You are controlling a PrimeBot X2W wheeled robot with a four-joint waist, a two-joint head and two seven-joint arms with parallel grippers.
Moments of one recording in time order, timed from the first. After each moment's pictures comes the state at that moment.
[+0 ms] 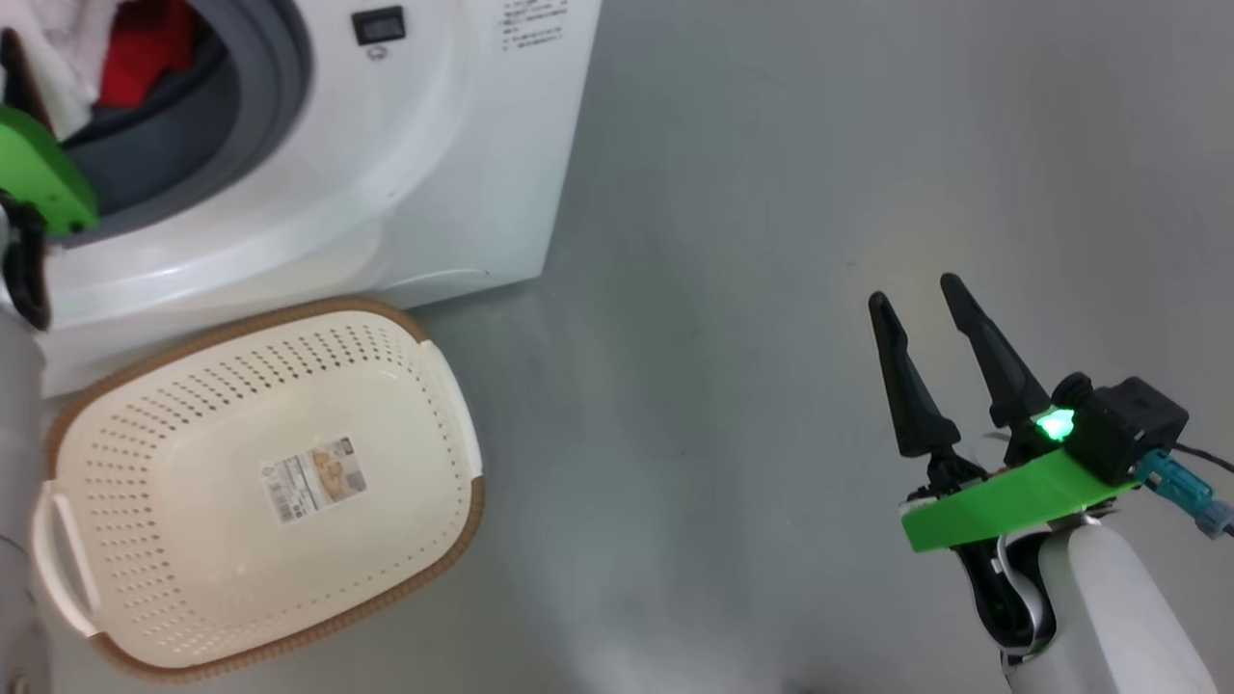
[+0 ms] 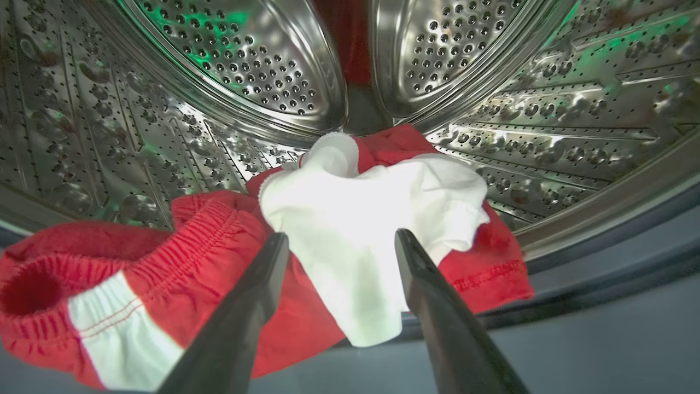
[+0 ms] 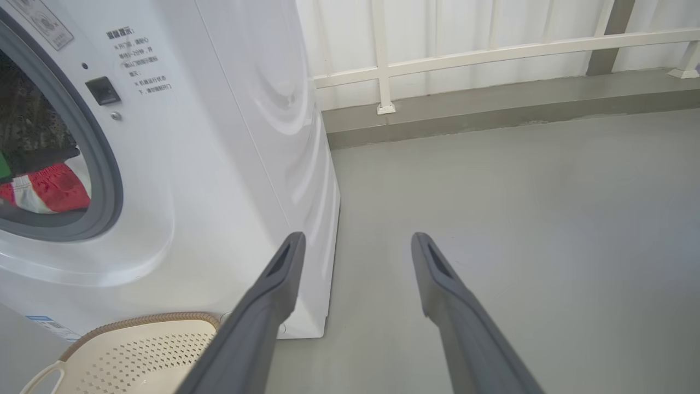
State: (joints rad) left arm -1.23 0.26 -0.07 1.21 -0.22 -0.01 -0.10; right arm -0.30 -0.13 0.12 0.12 0.36 0.13 -0.25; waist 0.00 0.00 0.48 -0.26
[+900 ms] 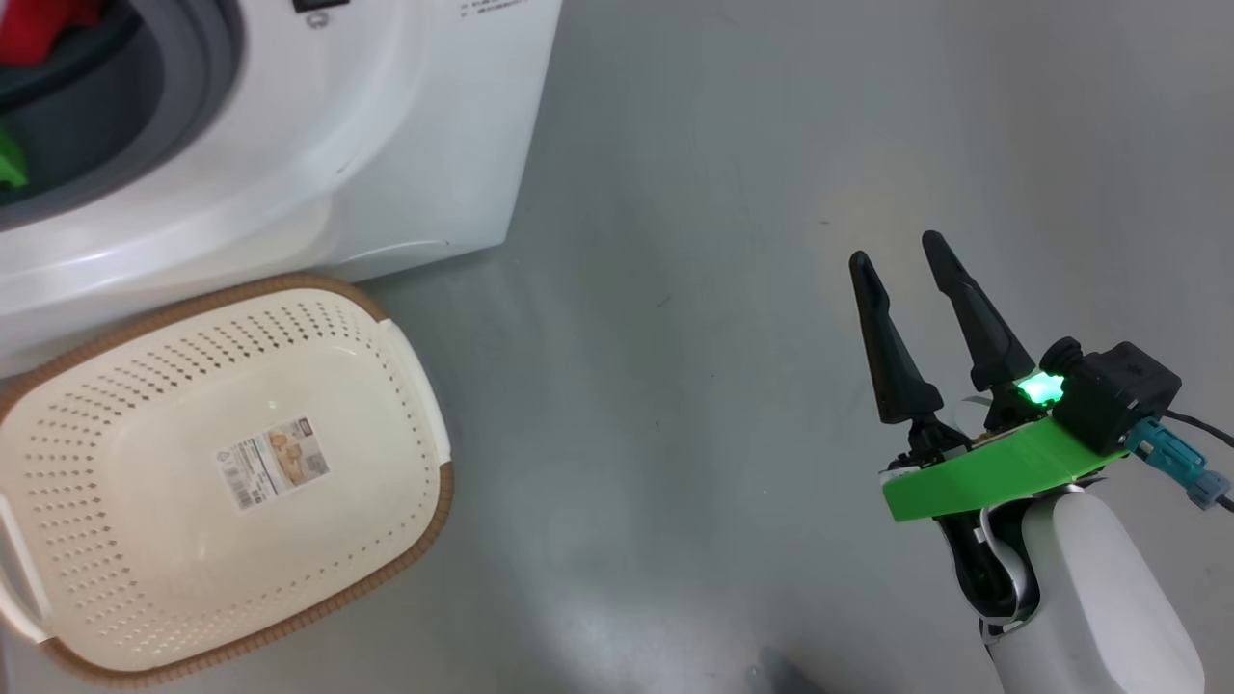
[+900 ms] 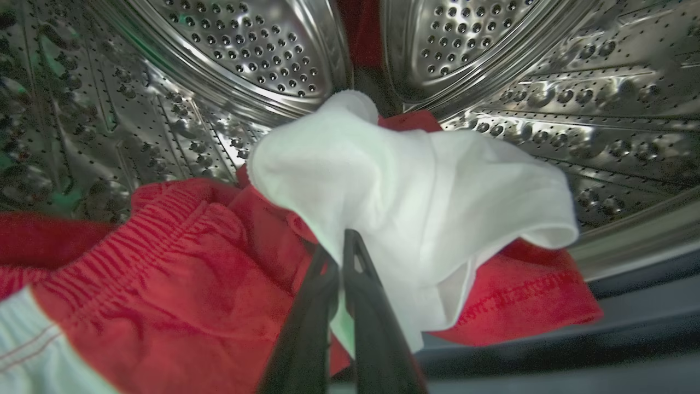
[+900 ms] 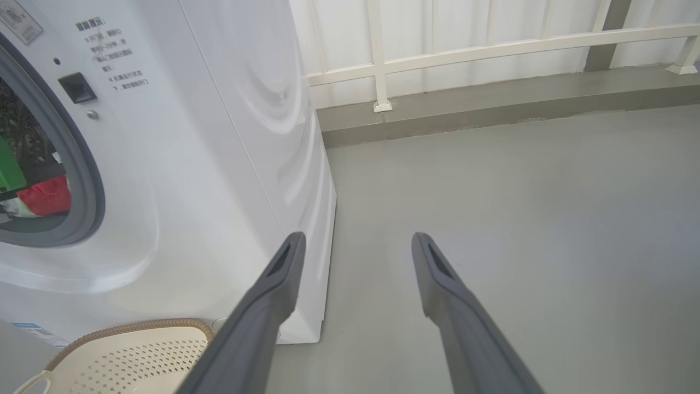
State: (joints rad) left arm -1.34 0.31 -0.09 1.30 -0.24 0.01 -0.13; right arm -0.37 -0.10 0.14 0.12 0.37 0.13 -0.25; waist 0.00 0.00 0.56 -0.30
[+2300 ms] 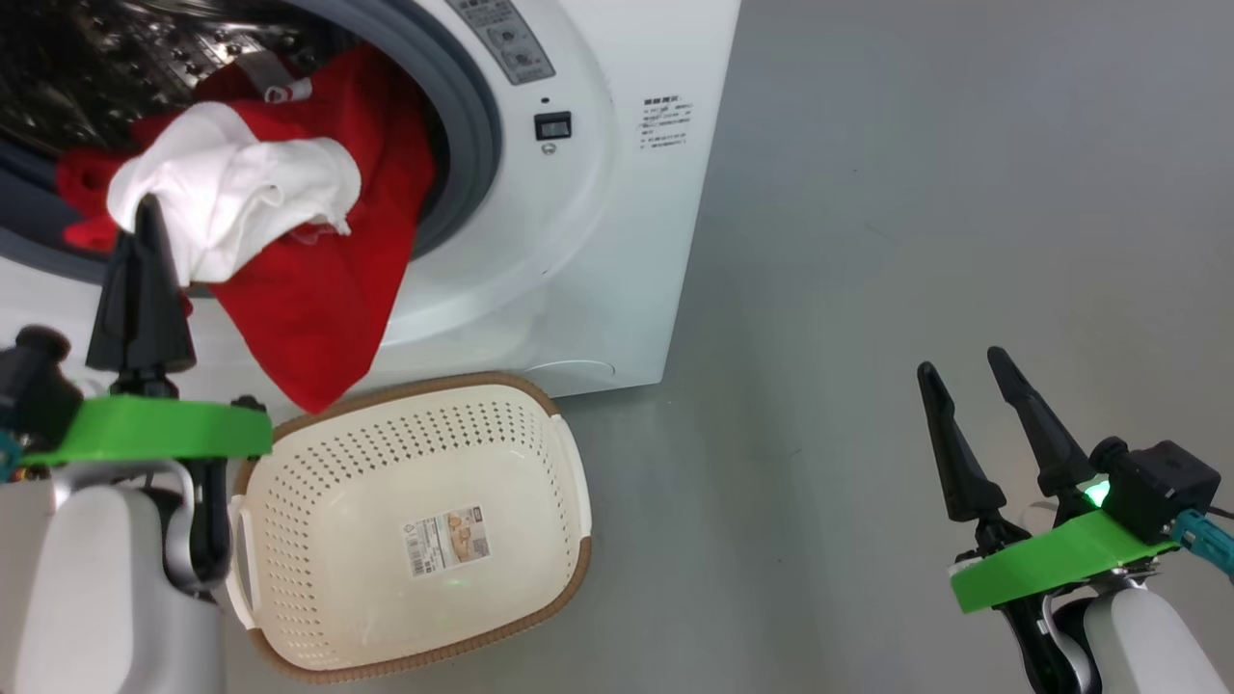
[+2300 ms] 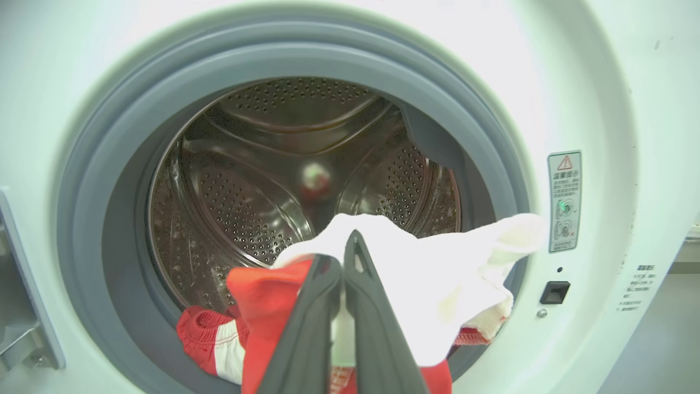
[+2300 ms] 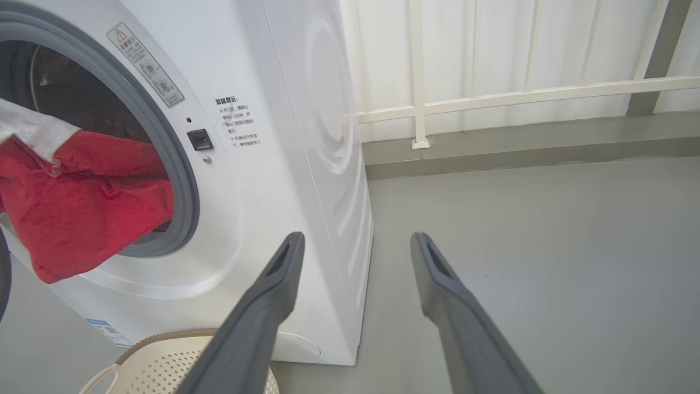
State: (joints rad) left arm -0.52 0.09 0.05 0.29 -0.24 -0.09 -0.25; right arm -0.20 -0.19 0.08 0.13 0.37 0.13 -0.25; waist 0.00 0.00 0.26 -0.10
